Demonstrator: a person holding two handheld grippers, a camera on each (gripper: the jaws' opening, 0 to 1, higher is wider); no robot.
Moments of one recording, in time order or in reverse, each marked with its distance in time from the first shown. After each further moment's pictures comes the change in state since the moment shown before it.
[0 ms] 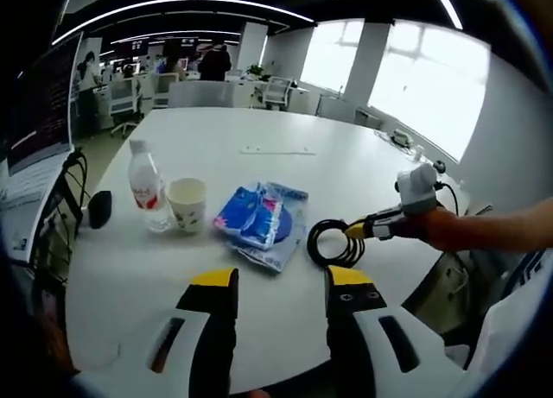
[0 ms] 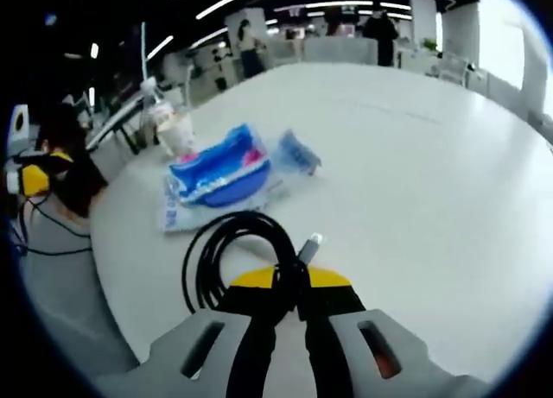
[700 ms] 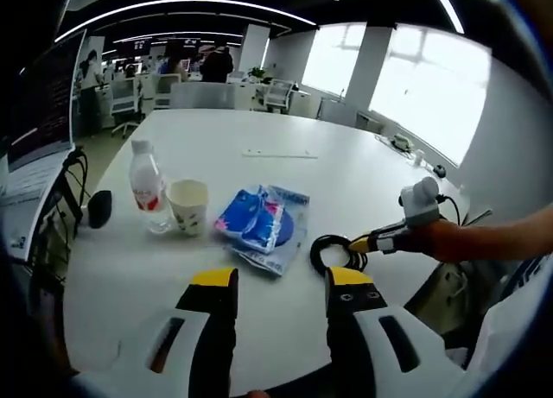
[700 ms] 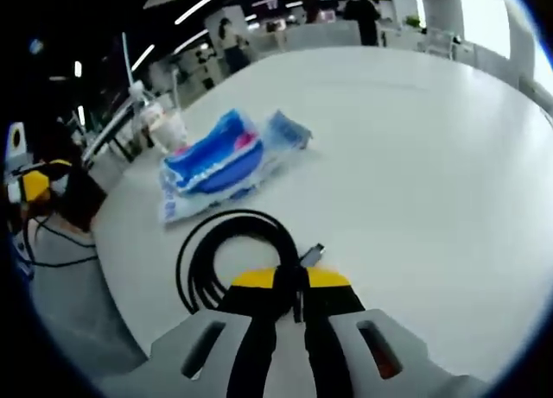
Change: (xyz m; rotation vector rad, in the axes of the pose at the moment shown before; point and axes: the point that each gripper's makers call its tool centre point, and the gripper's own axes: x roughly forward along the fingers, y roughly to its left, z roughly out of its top) left arm 0.004 0.002 0.001 -0.016 -0.015 -0.003; right arm 0.001 0.000 -0.022 0.061 0.041 0.015
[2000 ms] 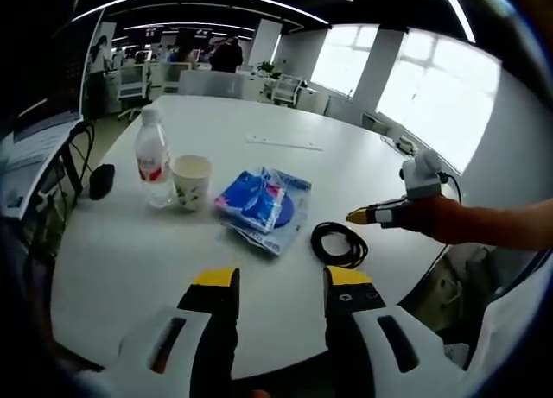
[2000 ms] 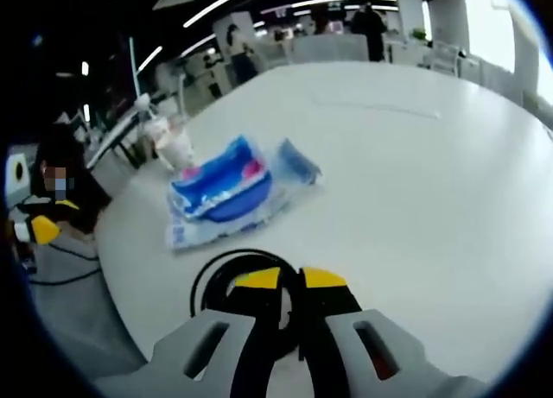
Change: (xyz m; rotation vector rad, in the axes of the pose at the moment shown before) left arm -0.005 -0.001 -0.031 -0.070 0.021 0.016; right arm -0.006 0.019 0.041 -0.048 -0.051 0.009
